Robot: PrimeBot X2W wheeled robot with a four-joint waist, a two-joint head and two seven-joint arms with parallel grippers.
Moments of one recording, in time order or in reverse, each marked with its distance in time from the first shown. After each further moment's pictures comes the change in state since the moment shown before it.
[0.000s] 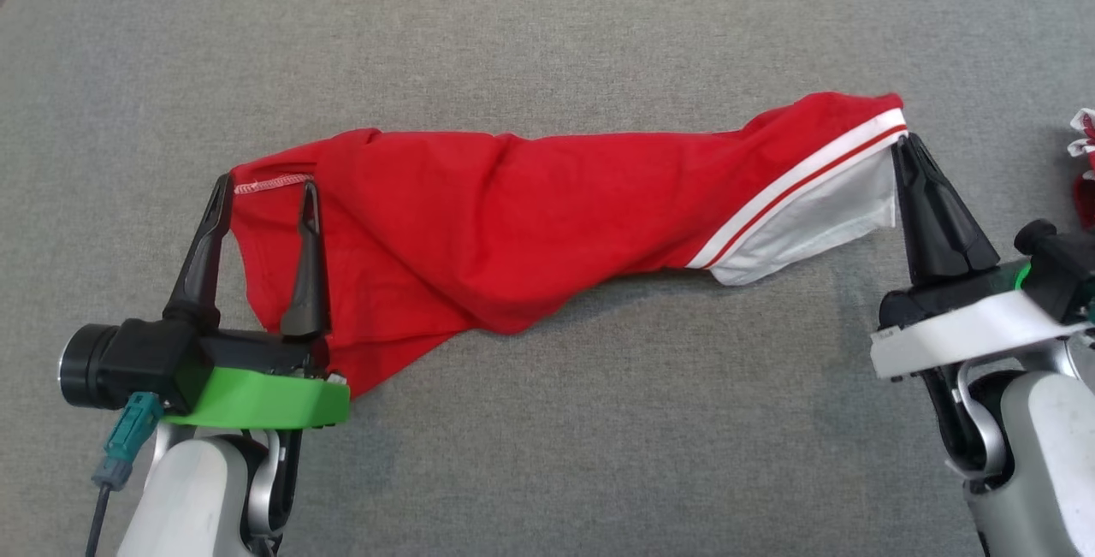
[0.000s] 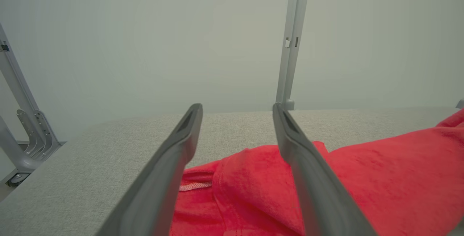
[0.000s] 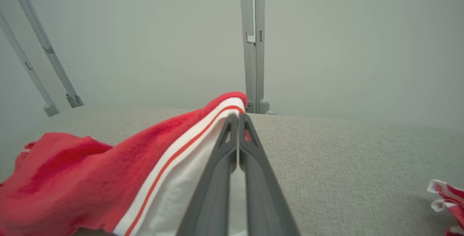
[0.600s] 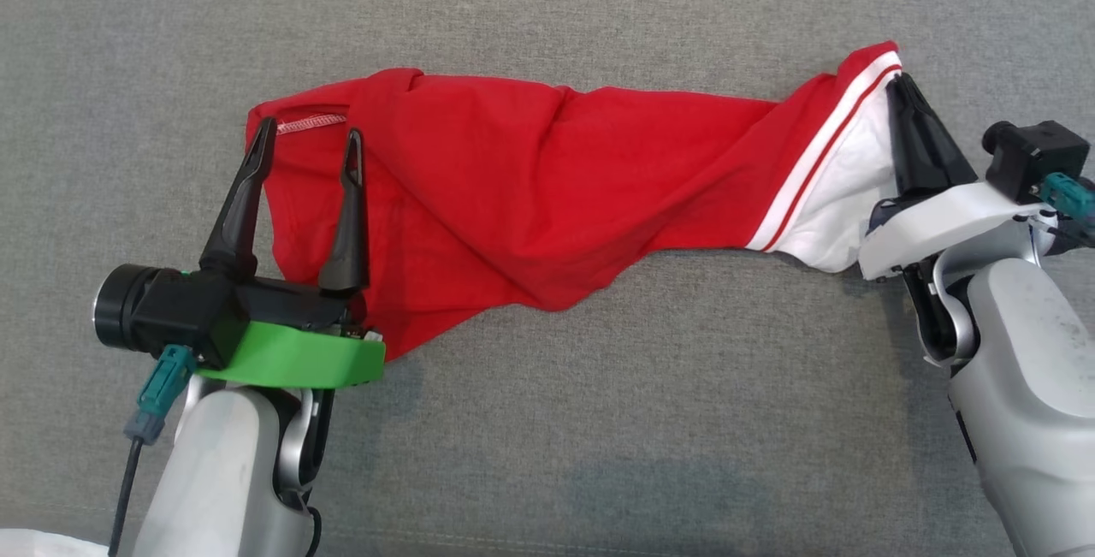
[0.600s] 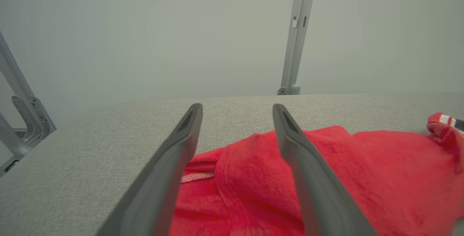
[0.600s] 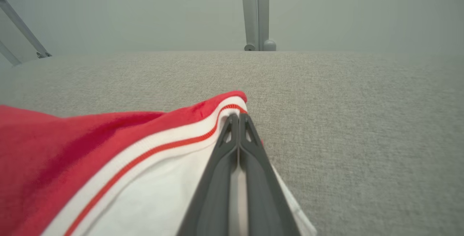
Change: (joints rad) left arm -0.100 -0.067 -0.014 0.030 0.048 -0.048 -0.001; right arm -0.342 -0.047 0.066 0.541 0.061 0.000 -0.112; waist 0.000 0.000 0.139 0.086
